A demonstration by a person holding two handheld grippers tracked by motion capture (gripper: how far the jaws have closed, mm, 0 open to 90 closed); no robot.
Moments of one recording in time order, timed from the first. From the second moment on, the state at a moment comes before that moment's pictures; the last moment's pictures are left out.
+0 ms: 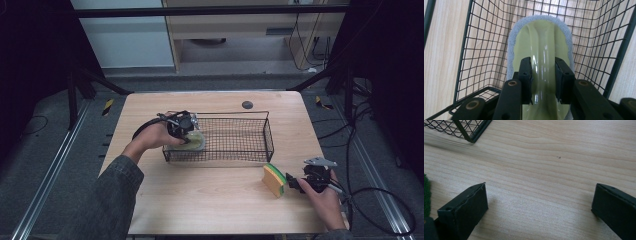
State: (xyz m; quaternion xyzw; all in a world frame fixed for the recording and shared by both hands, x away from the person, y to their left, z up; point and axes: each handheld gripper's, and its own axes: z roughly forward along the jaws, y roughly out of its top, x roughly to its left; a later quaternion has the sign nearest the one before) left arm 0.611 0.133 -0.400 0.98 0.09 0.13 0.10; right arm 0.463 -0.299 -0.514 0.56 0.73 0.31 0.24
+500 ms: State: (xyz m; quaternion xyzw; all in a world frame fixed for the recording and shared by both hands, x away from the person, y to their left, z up) left arm 0.609 0.135 -0.394 0.98 0.10 0.13 0.11; right arm 0.463 -0.299 -0.514 0.56 0.73 0.31 0.24
